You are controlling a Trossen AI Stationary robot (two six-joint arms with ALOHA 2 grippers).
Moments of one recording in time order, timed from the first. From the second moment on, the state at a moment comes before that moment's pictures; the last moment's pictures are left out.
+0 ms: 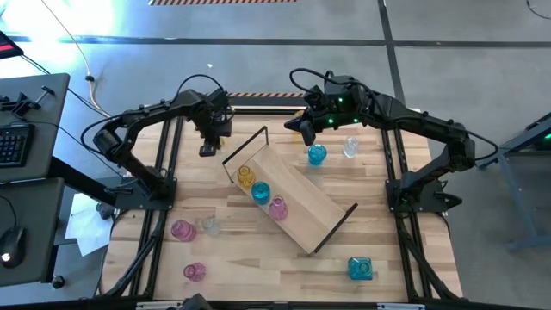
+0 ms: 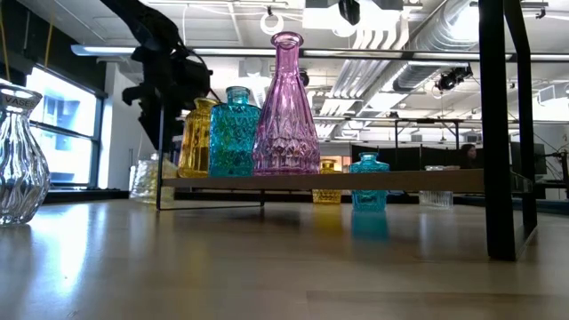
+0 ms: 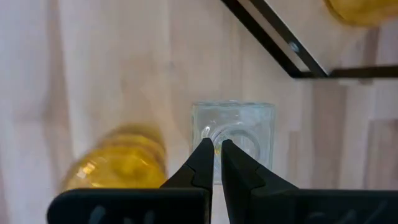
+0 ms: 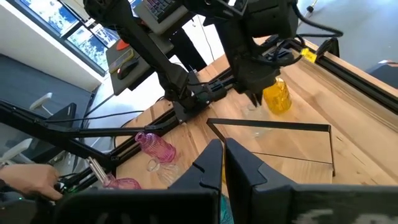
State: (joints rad) left arm 0.79 1.56 1.11 -1.08 0.25 0.79; right arm -0.27 1.48 1.62 -0.57 -0.22 0.48
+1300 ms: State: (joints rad) left arm 0.67 1.33 1.06 -1.26 0.33 0.55; right arm -0.27 1.48 1.62 -0.57 -0.23 0.45
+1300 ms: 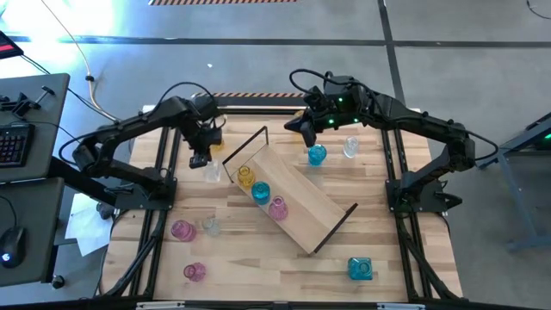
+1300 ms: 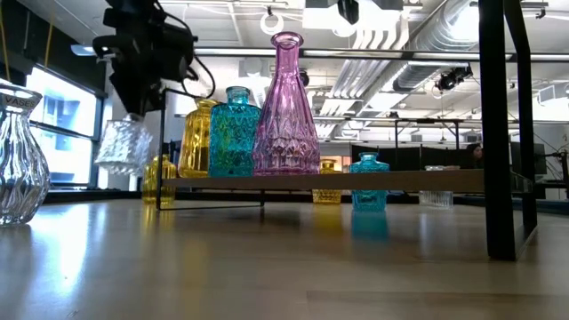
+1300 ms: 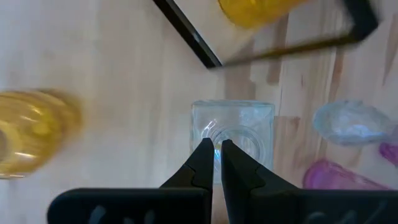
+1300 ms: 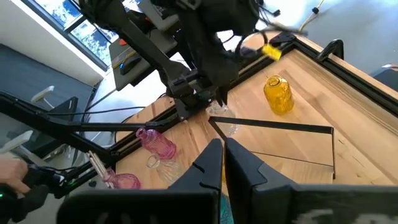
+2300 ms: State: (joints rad) left arm 0.59 1.32 0.90 -1.06 0.17 0.46; right arm -0.23 1.48 1.62 -0.57 -0.23 0.45
